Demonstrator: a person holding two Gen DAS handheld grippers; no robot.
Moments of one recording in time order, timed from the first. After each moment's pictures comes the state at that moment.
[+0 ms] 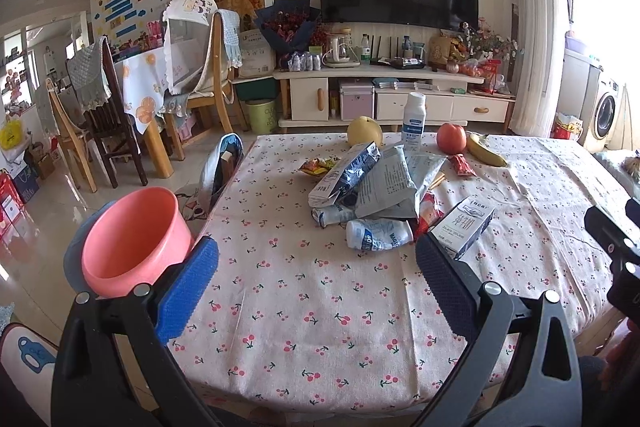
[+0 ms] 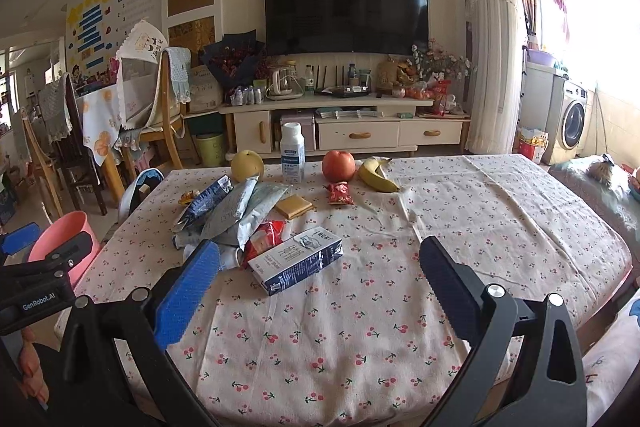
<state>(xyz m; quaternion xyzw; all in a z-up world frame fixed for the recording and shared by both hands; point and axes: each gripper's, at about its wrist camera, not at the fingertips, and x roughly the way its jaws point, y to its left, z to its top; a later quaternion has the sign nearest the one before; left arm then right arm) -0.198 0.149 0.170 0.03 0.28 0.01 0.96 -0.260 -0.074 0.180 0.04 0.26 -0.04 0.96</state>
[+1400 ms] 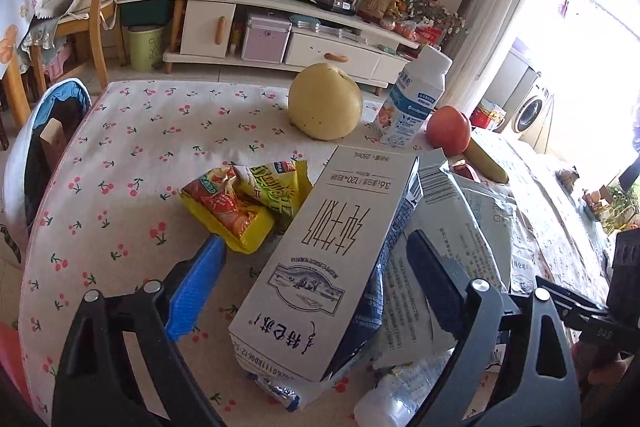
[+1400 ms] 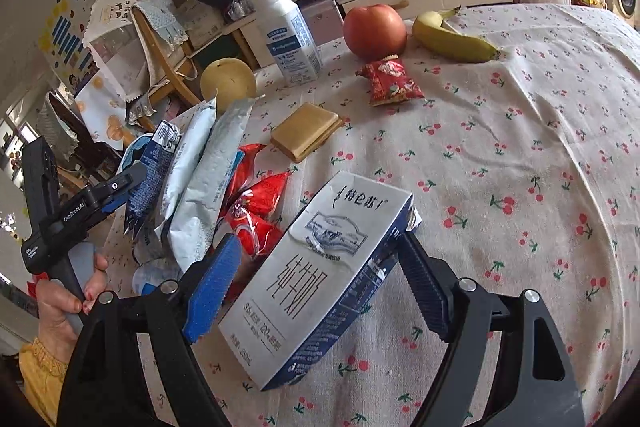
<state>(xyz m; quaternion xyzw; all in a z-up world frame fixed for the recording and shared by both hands) 0.102 0.171 0.049 -0.07 0.40 -0.20 0.89 -0.056 -0.112 0.065 0.19 0.41 0.05 0.89</state>
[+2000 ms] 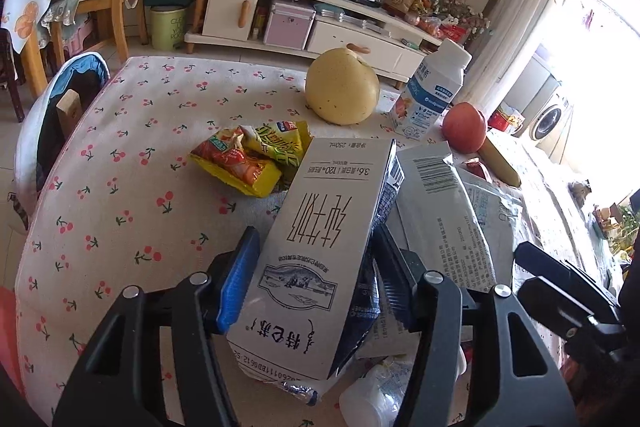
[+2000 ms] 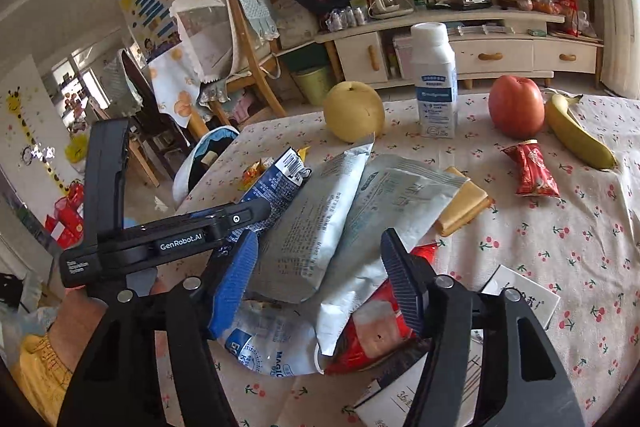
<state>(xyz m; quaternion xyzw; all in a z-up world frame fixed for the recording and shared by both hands) 0.092 0.170 0.049 -0.09 0.42 -0.16 0.89 -0.012 -0.014 0.095 0.10 0.37 0.18 0.91</state>
